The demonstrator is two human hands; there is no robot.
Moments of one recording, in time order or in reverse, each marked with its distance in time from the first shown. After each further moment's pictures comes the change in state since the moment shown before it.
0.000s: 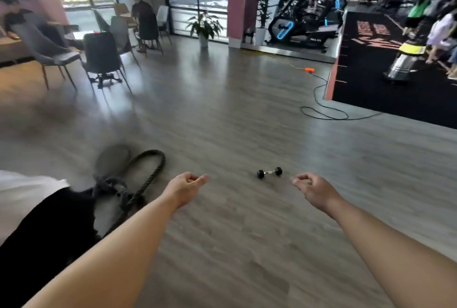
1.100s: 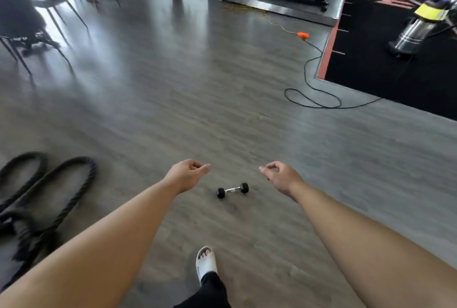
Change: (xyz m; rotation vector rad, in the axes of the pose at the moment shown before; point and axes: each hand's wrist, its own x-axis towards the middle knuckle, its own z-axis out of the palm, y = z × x) left_hand 0.524 0.279 0.264 0.114 -0.157 -0.075; right_hand 0.619 0.042 -0.132 -0.048 -0.163 0.165
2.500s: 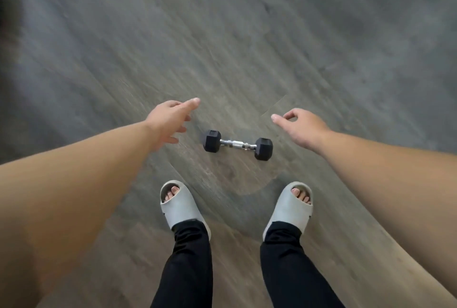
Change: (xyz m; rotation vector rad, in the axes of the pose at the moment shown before) left_hand 0.576 -0.232 0.334 -0.442 -0.032 -0.840; right_hand 0.739 0.238 0.246 -0.498 -0.550 0.081
